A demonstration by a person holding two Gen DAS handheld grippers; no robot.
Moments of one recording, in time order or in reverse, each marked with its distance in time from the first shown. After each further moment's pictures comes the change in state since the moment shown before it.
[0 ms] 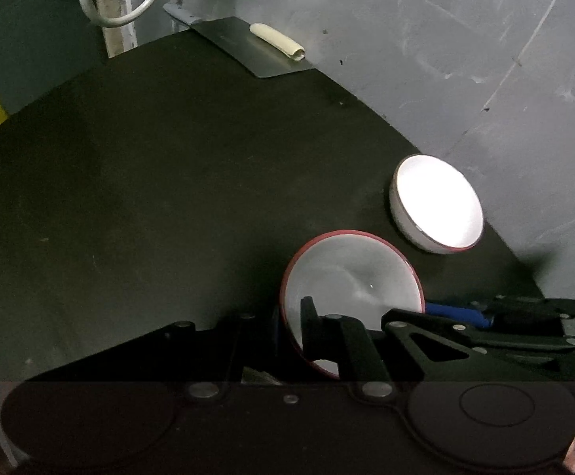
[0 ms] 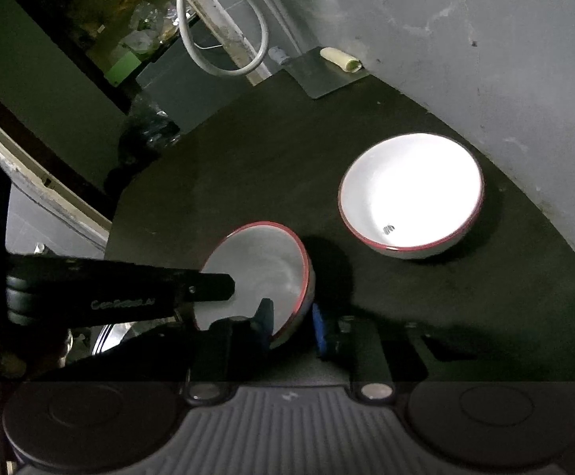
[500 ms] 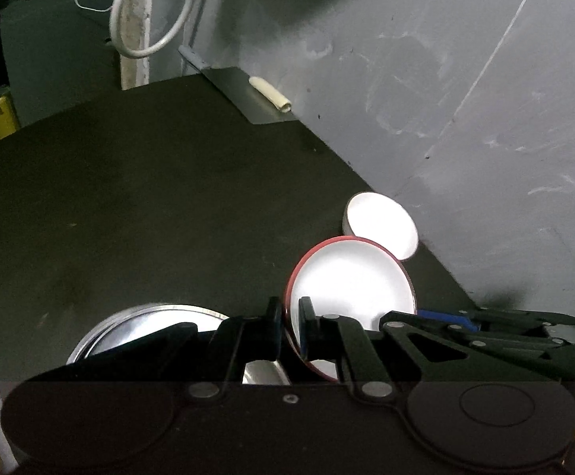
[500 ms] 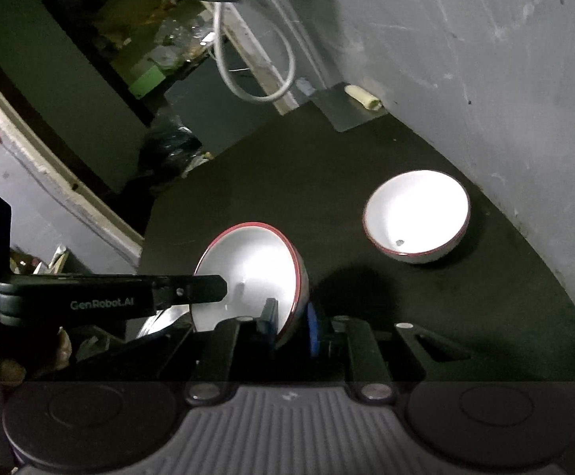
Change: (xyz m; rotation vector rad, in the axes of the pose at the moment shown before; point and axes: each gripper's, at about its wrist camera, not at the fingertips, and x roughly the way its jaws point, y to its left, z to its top) left arm -0.075 -0.004 -0.037 -0.077 -0.154 -0.075; right arm -0.062 0.029 -0.015 -0.073 -0.066 0.040
